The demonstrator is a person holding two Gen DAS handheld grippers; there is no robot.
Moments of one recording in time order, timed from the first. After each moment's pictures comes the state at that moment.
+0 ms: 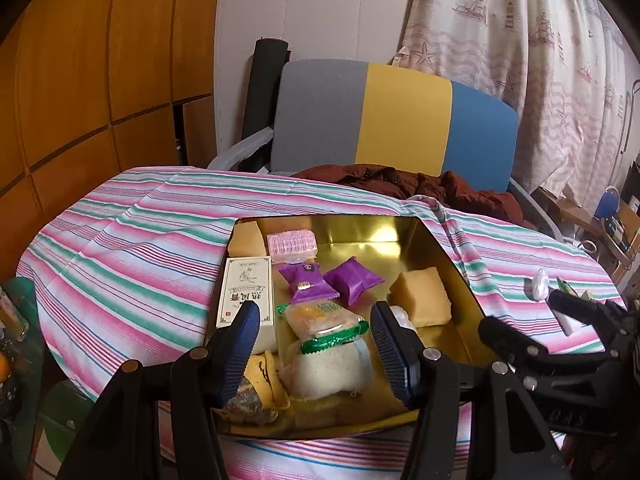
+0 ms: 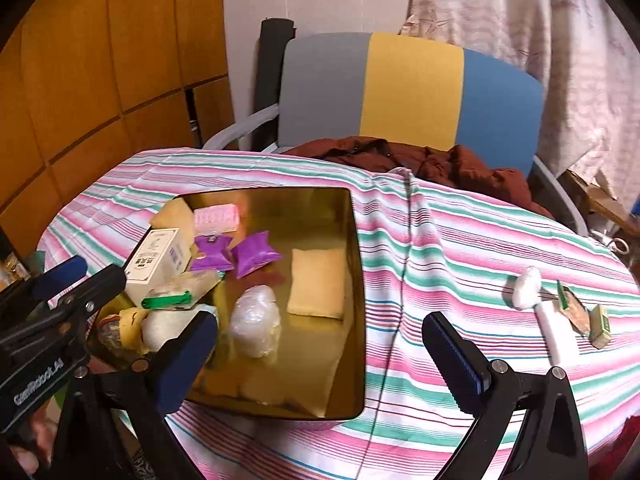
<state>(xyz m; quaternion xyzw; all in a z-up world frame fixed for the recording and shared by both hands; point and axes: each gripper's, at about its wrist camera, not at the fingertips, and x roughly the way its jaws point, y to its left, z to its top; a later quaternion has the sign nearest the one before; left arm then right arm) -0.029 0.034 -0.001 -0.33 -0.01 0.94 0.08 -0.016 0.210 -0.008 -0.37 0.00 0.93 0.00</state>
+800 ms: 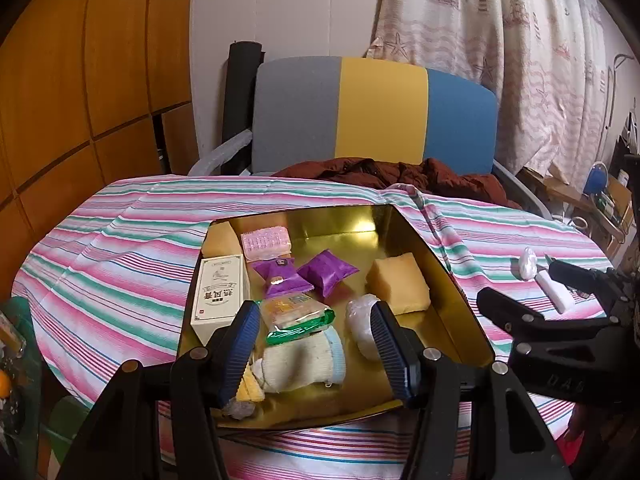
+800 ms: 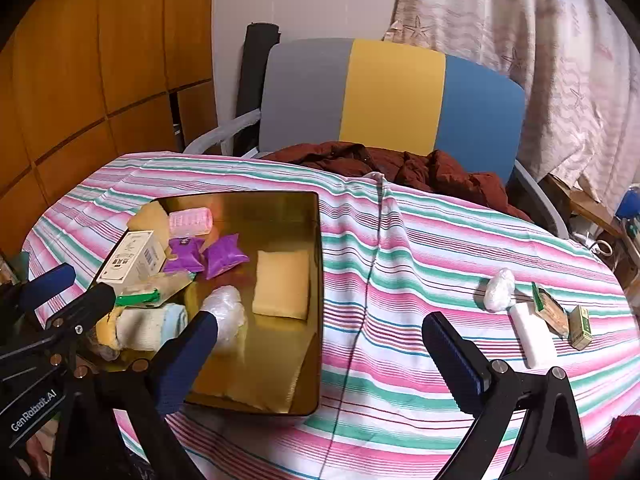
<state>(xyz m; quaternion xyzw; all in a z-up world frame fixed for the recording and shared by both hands) -0.022 0.059 -0.003 -0.33 0.02 0.94 0.11 -0.009 0.231 -0.006 -0.36 -0.01 0.93 0.03</state>
